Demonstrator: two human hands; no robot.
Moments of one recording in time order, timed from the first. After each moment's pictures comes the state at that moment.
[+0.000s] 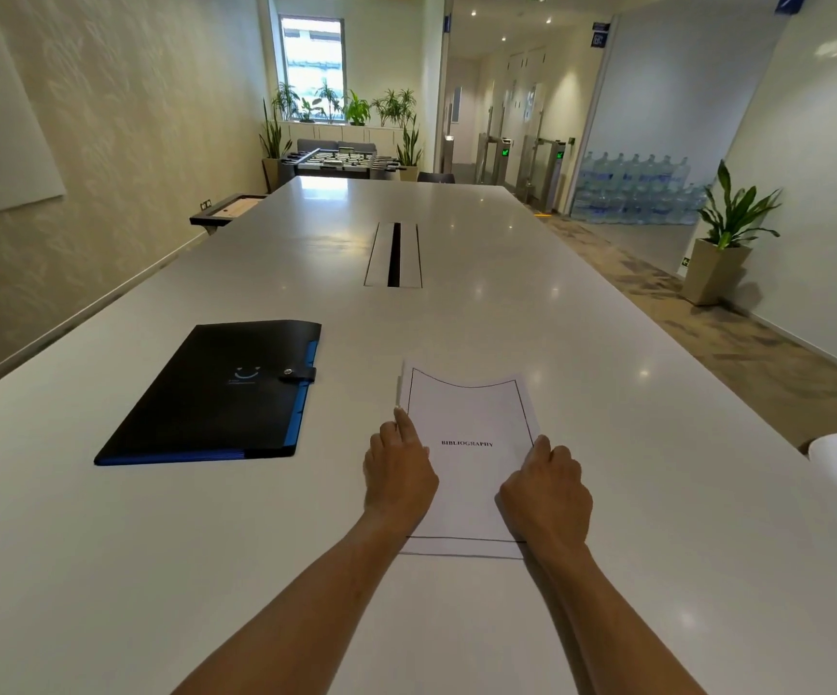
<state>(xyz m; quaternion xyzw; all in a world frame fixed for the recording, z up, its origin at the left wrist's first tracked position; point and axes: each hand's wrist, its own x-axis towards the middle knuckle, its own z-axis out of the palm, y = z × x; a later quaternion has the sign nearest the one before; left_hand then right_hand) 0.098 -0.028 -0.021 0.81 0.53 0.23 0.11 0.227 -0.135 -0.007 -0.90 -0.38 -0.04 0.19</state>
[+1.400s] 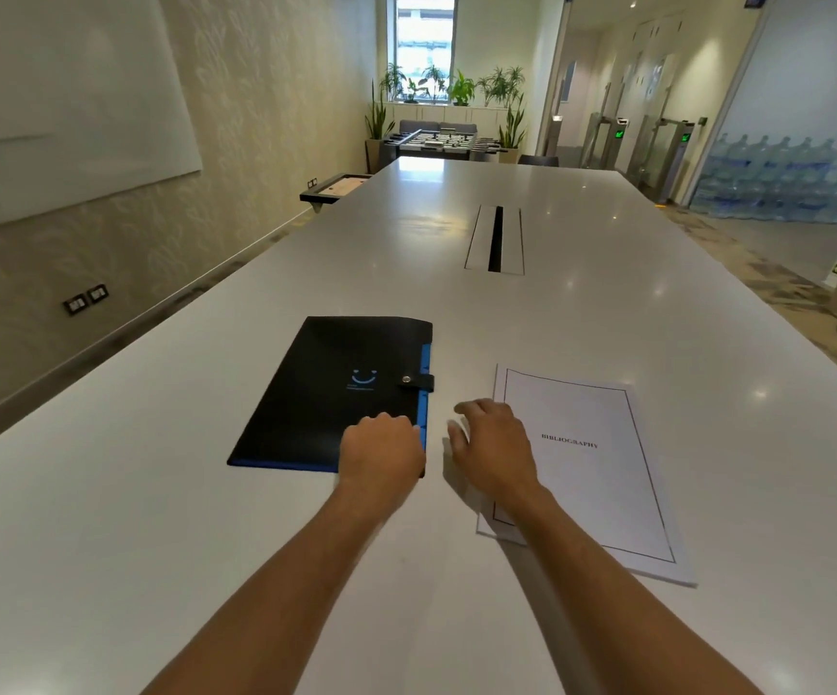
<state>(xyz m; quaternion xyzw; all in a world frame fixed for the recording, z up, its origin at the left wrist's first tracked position) -0.029 -0.006 0.011 0.78 0.62 0.02 -0.08 0.113 -0.037 0.001 -0.72 -0.65 0.02 0.27</state>
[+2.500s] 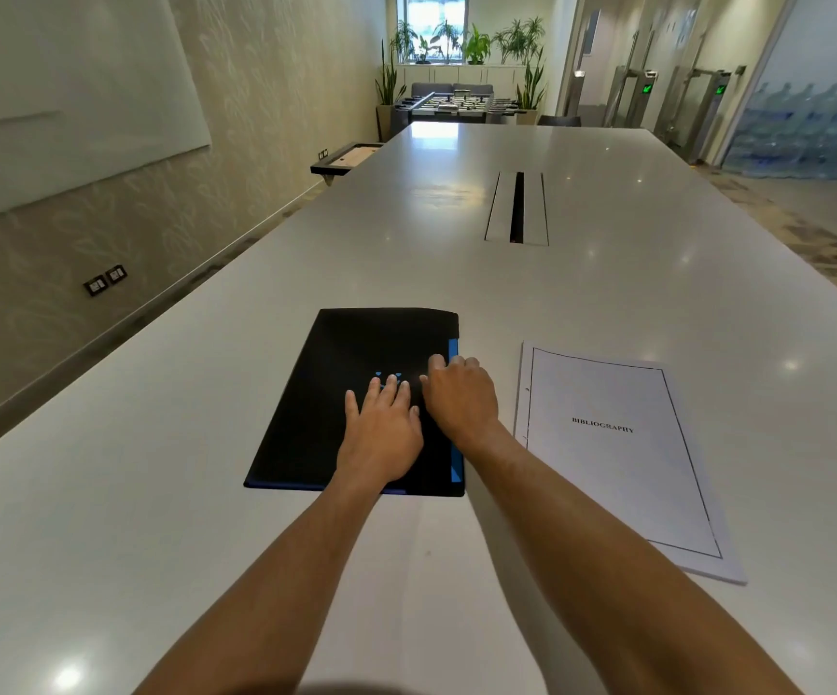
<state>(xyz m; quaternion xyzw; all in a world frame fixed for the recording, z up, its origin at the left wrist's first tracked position) -0.058 0.036 -0.029 0.81 0.56 0.14 0.05 0.066 0.038 -0.003 -0.69 -0.68 -0.12 0.19</state>
